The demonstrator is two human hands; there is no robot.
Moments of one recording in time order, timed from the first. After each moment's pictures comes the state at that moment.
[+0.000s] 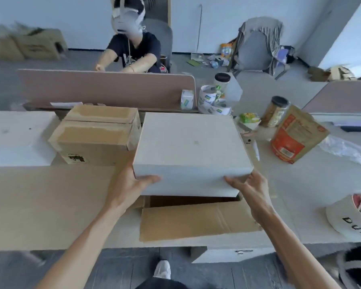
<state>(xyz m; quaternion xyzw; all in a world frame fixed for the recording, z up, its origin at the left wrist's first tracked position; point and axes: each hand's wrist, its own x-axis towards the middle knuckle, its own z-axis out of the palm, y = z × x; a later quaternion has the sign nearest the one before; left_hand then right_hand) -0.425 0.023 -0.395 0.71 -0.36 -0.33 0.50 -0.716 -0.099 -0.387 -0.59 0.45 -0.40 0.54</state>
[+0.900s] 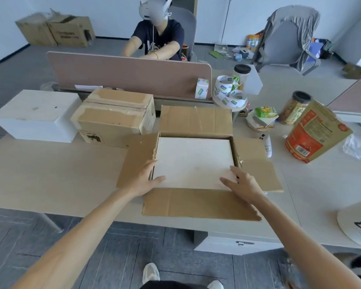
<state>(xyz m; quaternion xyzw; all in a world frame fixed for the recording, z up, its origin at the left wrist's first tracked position) -0.423 0.032 -0.462 0.78 -0.45 -0.35 0.23 -0.723 -0.132 -0.443 -0.76 0.52 -0.05 0.39</state>
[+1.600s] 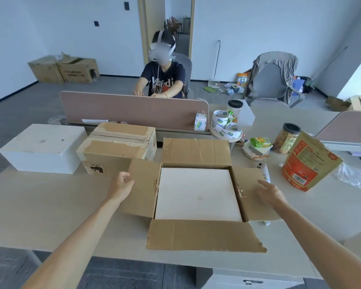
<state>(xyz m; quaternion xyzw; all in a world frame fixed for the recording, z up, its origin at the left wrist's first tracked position) -0.344 0.018 -0.435 0.85 -0.24 -0.23 0.40 -0.756 -0.216 -0.433 -0.67 0.65 -0.12 0.35</state>
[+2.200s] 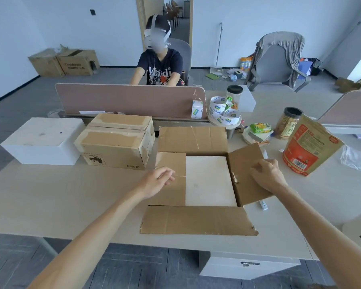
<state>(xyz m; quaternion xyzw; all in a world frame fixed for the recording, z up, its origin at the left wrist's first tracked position) -0.447 -0.003 -0.400 0.74 -0.50 -0.34 0.30 -0.756 -0.213 -0.405 -0.76 0.59 -0.10 0.25</state>
